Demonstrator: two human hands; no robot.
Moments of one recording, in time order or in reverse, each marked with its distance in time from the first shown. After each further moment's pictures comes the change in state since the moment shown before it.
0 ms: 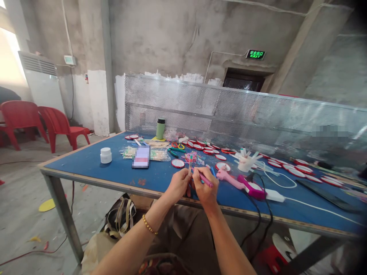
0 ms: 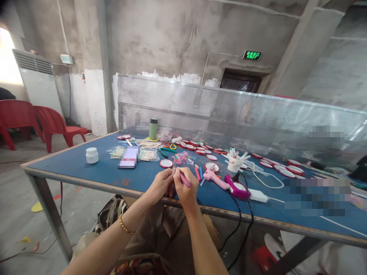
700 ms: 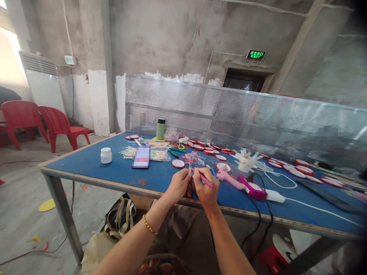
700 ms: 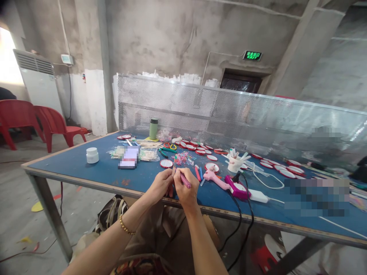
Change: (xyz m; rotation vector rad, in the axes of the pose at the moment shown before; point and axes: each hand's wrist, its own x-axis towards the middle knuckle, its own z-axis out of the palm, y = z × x) left_hand 0.000 -0.001 0.000 -0.005 0.001 0.010; right_hand 0.001 -0.001 0.000 0.005 0.022 -0.022
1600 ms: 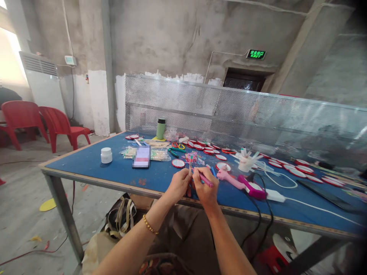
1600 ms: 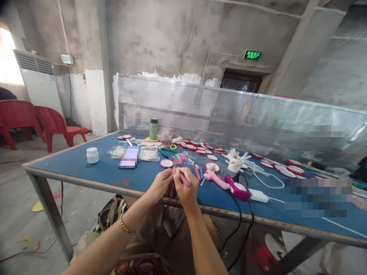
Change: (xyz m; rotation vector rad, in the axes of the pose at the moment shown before) left_hand 0.000 -0.001 0.000 0.018 -0.003 -0.002; right_hand -0.001 0.001 0.000 -0.008 -0.015 -0.007
